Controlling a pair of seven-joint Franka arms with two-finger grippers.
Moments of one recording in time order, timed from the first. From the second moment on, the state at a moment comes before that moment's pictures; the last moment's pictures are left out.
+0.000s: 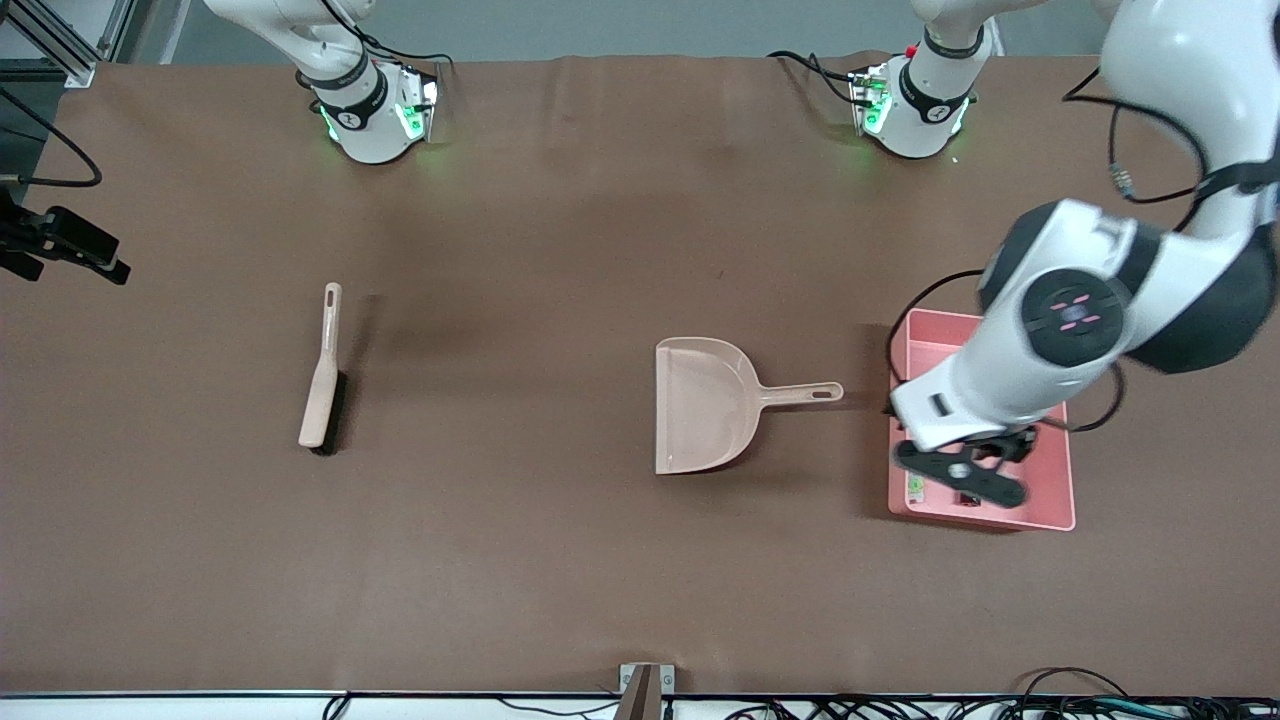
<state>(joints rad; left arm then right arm) 0.28 0.61 -0.82 -1.26 0.57 1.68 -0.13 -0.01 -0.04 -0.08 -1.62 0.01 1.62 -0.02</state>
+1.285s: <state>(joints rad) -0.08 -0.05 0.03 -1.62 -0.03 1.57 0.01 -0.01 -0.04 -0.08 -1.62 0.01 1.61 -0.02</state>
